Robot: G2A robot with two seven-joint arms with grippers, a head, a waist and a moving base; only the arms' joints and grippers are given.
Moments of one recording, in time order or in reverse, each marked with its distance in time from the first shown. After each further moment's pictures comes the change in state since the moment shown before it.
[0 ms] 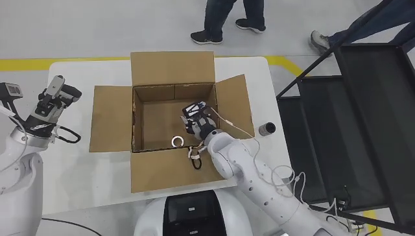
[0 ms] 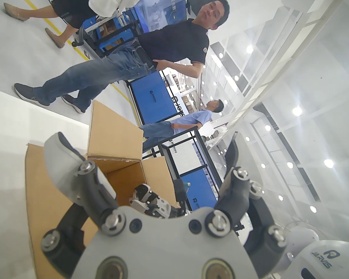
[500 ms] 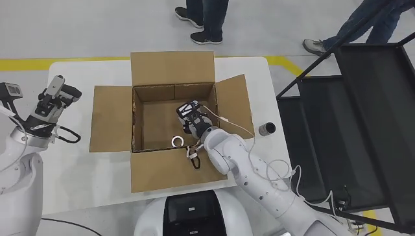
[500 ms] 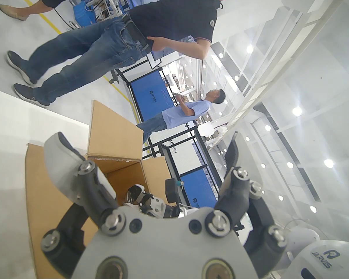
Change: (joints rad) left arm 0.000 0.000 0.000 0.000 0.000 0.000 0.000; right arm 0.048 -0.012 -0.025 0.043 -0.022 -0.020 0.062
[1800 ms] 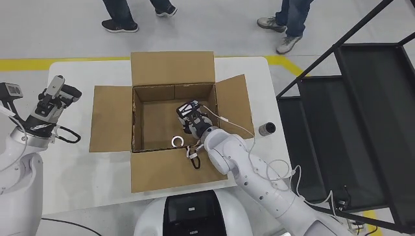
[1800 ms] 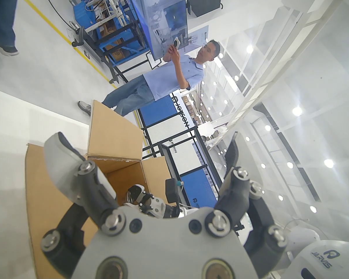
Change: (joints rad) left arm 0.000 0.000 0.000 0.000 0.000 0.000 0.000; right arm 0.000 0.000 0.000 0.000 0.000 0.000 0.000
